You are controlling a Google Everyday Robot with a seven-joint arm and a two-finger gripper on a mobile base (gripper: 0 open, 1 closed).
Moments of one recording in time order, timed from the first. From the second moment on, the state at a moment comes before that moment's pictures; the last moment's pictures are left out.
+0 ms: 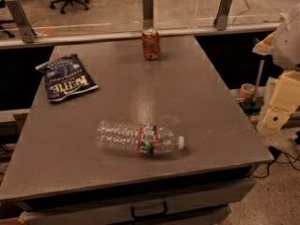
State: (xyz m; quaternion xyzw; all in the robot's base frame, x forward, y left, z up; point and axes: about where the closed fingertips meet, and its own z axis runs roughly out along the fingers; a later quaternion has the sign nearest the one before) arm 0.438 -0.217 0.976 -0.60 0.78 -0.03 0.16
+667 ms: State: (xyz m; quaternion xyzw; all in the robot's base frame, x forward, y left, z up) arm 0.449 -0.213 0.977 -0.61 0.77 -0.02 0.17
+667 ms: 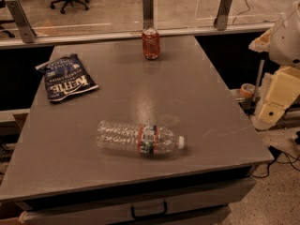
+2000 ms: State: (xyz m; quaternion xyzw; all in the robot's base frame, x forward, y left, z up) arm 0.620 -0.138 0.988 -0.62 0.70 0.00 0.34
